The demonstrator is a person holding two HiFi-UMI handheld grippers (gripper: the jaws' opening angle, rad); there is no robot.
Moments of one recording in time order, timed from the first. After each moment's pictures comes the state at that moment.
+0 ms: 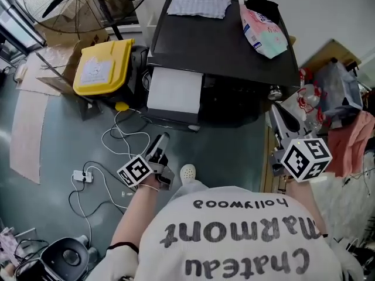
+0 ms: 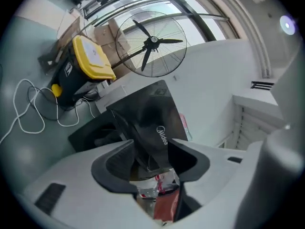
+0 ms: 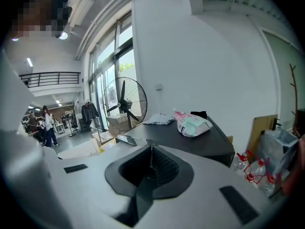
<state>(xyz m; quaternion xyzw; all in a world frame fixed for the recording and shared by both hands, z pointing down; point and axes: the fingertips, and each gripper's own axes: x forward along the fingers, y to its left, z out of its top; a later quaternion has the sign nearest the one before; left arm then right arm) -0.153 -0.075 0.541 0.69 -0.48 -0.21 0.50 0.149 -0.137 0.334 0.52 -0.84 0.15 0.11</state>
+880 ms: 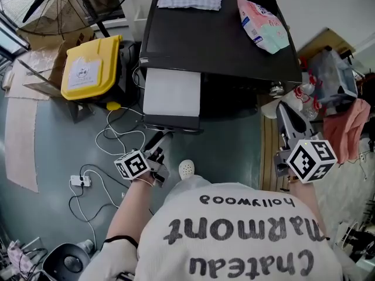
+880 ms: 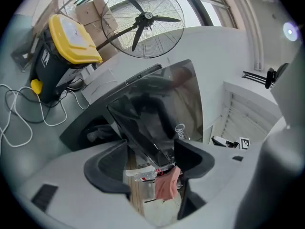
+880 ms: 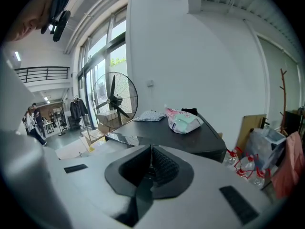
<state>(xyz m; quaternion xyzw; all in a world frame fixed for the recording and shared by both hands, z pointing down) -0.142 -0.105 0.575 0.76 -0.38 -0.14 0.52 0.159 -0.153 0.345 0.56 -0.80 0.16 0.13</state>
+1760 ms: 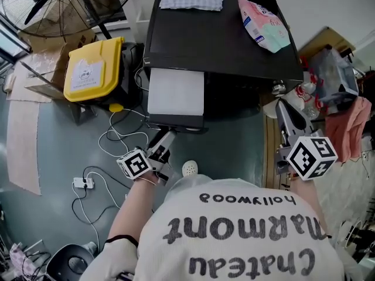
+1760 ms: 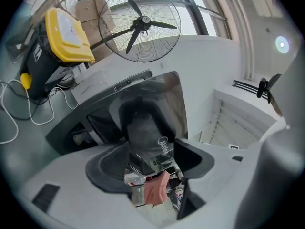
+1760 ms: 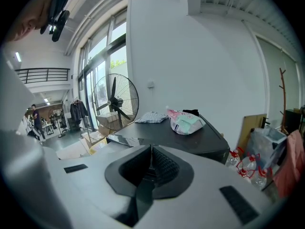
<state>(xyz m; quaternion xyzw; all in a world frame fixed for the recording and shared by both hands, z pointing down) -0.143 -0.111 0.550 0.76 -0.35 -0.19 0.51 0.146 -0.152 0.343 0.57 -0.80 0.16 0.12</state>
